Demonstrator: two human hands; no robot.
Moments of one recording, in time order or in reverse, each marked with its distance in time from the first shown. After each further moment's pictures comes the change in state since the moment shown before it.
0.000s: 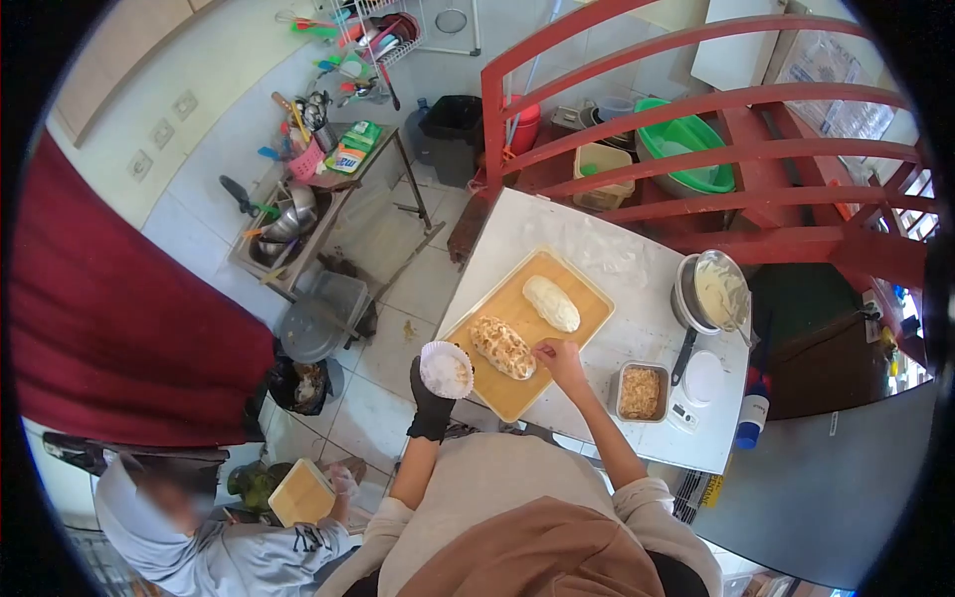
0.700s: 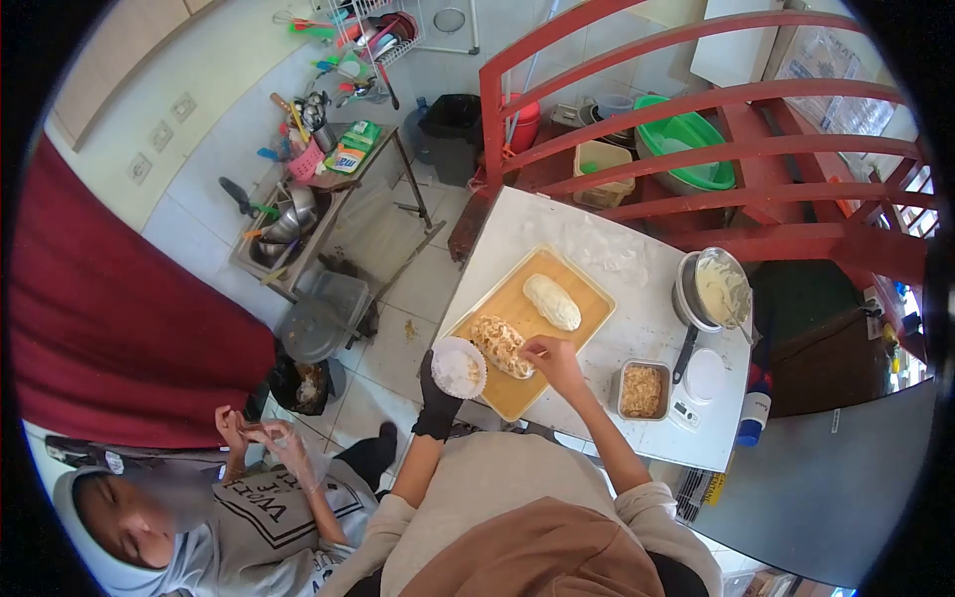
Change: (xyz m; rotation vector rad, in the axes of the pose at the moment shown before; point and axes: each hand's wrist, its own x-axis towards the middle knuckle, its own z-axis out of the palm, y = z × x) left_hand 0.002 -0.007 0.008 0.024 0.031 -0.030; right_hand -0.010 -0.063 -0.007 -0.002 -0.035 -0.109
